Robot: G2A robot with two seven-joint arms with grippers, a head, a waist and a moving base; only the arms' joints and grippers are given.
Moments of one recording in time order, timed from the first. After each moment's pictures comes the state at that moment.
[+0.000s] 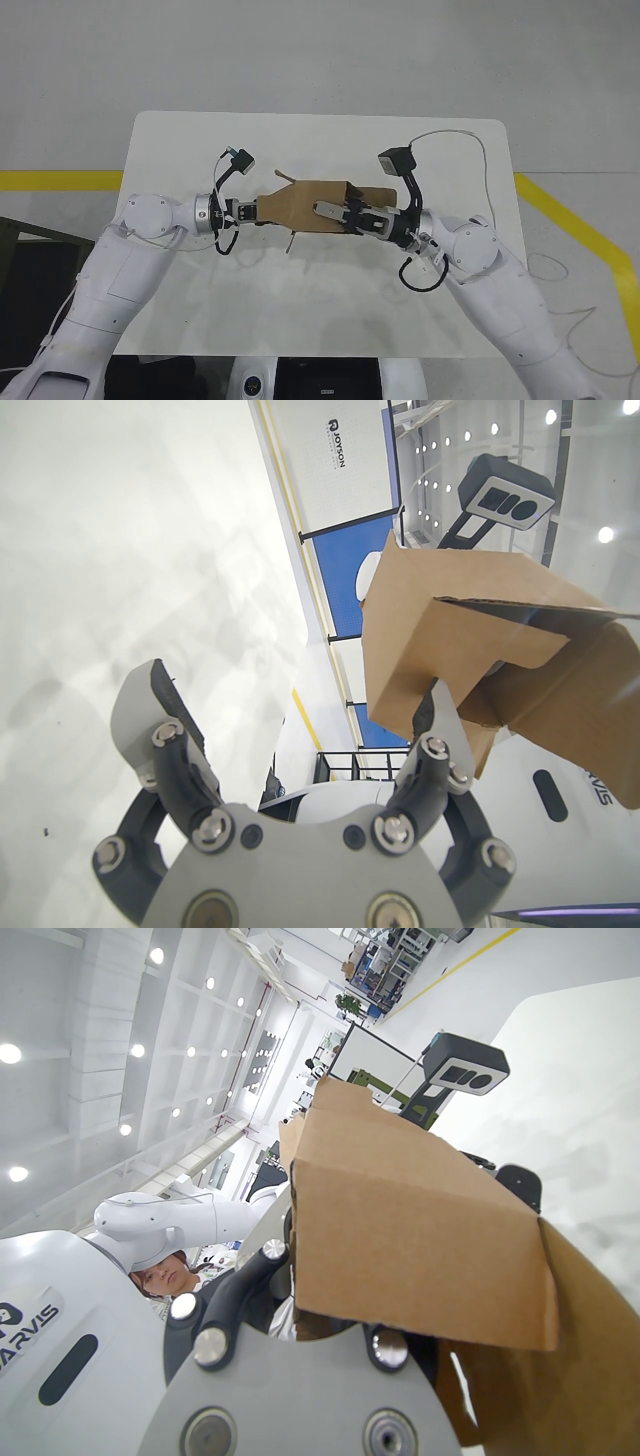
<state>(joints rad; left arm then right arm) 0.97 -0.99 -1.14 -1.42 -0.36 -0.36 -1.16 -1.04 -1.15 1.04 -1.68 0.31 -0.45 0.80</state>
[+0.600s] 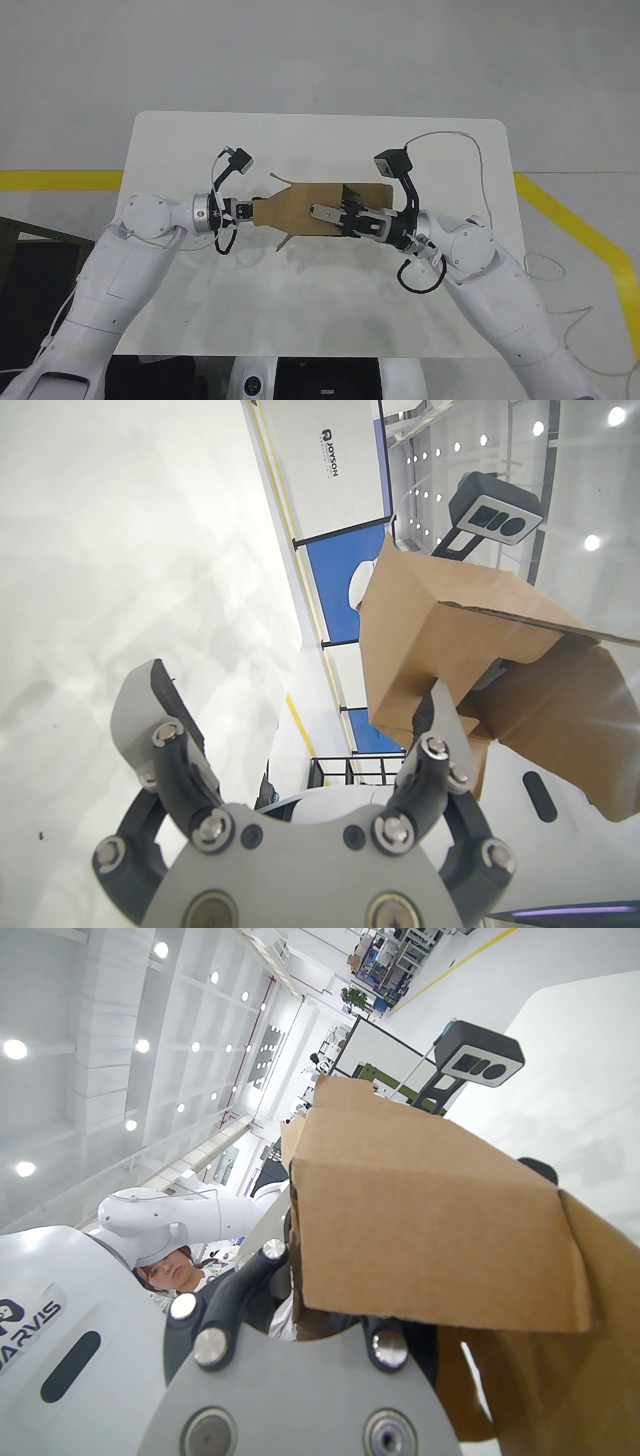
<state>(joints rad) 0.97 -0.99 -1.15 -1.41 -0.39 -0.36 -1.15 -1.04 -1.16 1.03 -1.68 0.31 -0.46 0.81</state>
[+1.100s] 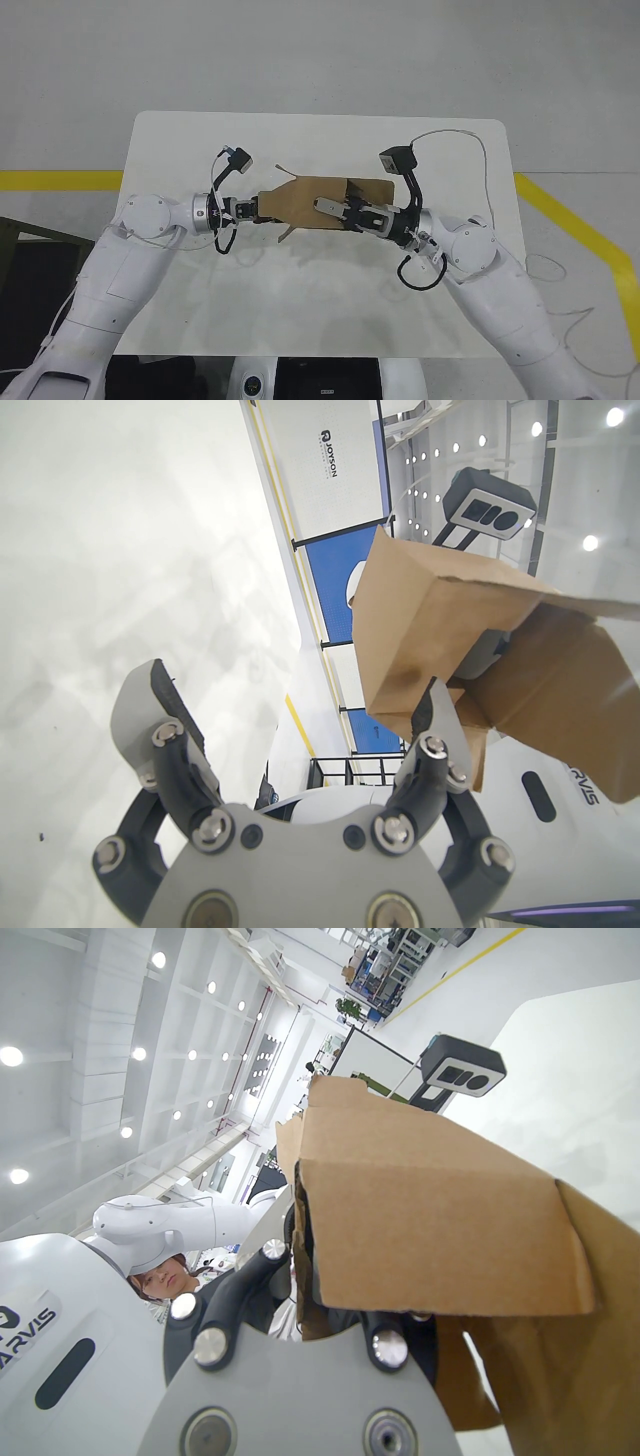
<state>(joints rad) 0.97 -0.99 -1.15 -1.41 -0.39 -0.36 -1.16 -1.05 -1.16 1.06 -1.67 0.29 -0.46 0.75</state>
